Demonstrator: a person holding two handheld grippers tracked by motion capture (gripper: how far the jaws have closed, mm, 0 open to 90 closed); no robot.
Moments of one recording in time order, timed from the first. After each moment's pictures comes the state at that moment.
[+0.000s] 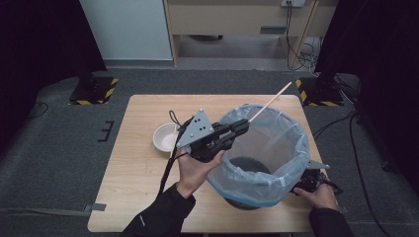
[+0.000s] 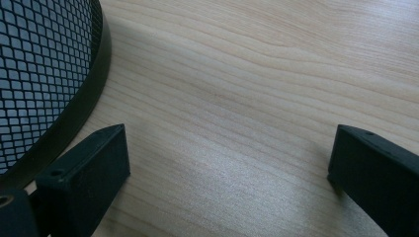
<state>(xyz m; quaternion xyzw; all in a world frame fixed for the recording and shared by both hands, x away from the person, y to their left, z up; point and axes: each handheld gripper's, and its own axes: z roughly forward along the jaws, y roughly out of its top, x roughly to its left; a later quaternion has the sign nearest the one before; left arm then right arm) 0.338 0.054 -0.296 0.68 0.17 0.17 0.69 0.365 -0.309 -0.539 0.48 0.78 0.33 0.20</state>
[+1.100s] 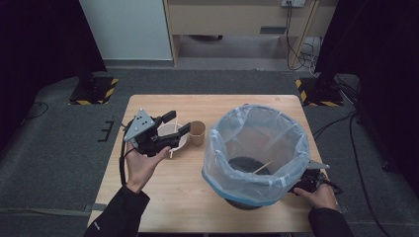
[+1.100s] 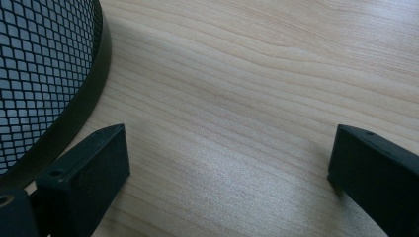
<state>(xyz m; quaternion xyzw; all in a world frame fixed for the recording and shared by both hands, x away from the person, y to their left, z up) 0.372 0.187 -0.346 0.68 0.31 0.24 0.61 0.365 -0.309 -0.539 0.48 0.78 0.33 0.20</state>
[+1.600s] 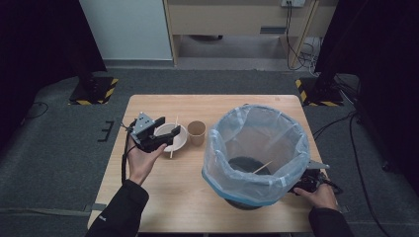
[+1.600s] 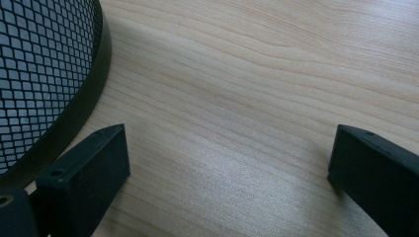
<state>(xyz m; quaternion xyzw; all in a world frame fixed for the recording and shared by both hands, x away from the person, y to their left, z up) 0.413 0.212 -0.406 0.71 0.40 0.25 0.52 0.365 -0.309 -0.539 0.48 0.78 0.33 0.20</state>
